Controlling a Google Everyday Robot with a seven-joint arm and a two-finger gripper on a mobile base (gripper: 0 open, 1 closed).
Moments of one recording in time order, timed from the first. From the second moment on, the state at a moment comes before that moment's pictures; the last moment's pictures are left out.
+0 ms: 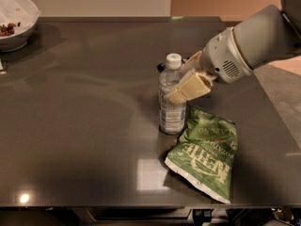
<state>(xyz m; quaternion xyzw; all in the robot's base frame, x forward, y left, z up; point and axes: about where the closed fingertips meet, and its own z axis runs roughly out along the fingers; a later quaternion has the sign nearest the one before) 0.484 -0.063 0.938 -0.55 0.74 0.22 0.32</state>
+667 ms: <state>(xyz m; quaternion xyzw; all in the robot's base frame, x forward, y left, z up) 0.481 -0.067 0.932 -0.55 0.74 0.22 0.33</state>
